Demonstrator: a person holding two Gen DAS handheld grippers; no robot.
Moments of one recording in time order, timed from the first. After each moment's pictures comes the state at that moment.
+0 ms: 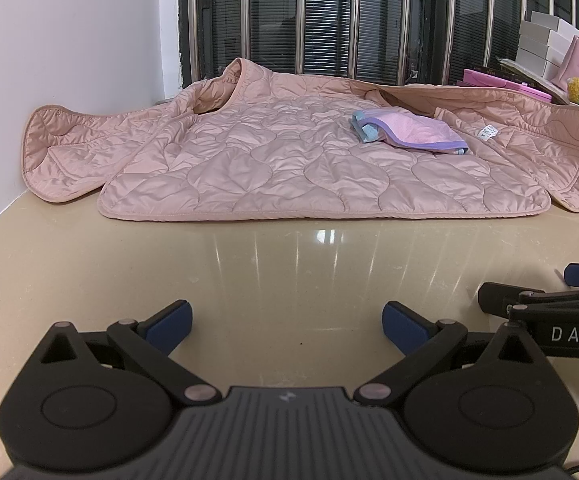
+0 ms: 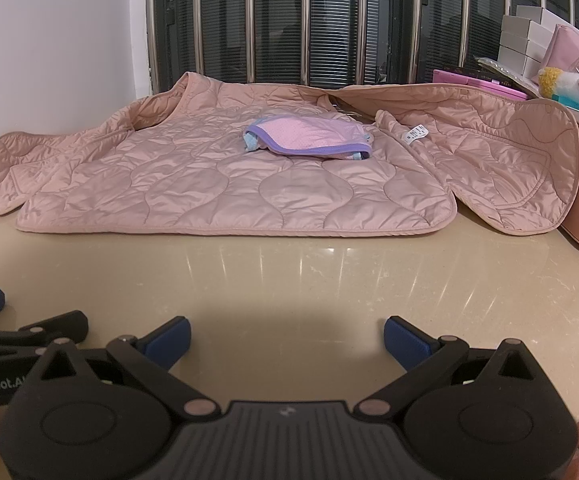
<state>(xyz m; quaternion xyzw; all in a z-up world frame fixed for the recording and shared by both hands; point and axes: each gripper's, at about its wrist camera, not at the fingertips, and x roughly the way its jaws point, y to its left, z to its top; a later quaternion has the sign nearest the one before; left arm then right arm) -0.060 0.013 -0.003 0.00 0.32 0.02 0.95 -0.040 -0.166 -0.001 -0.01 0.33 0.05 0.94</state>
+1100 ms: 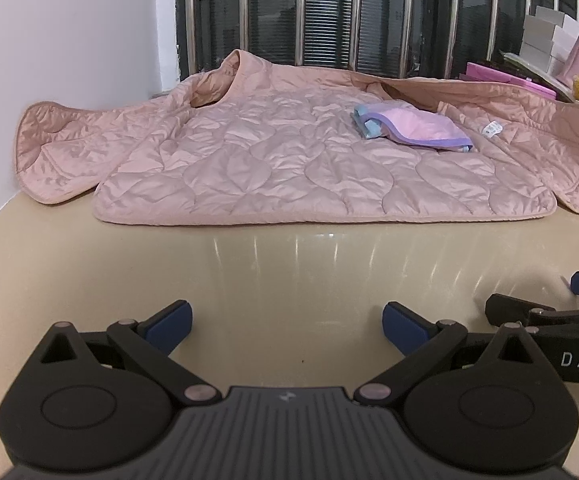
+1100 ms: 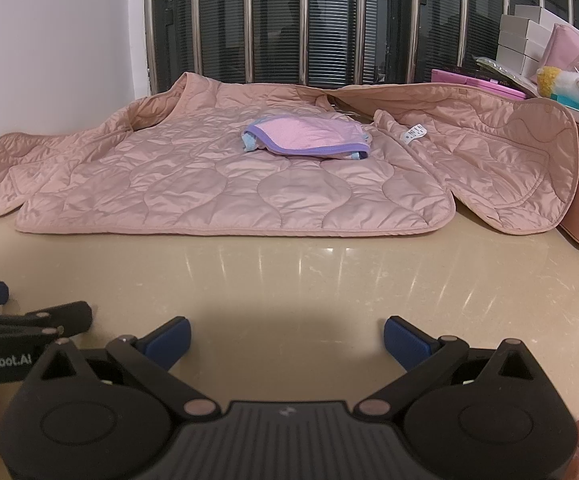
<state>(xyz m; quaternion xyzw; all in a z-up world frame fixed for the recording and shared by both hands) -0.044 0.013 0.000 0.00 0.33 0.02 0.94 -0.040 -0.166 -0.001 -0.01 0.33 0.05 0.94</state>
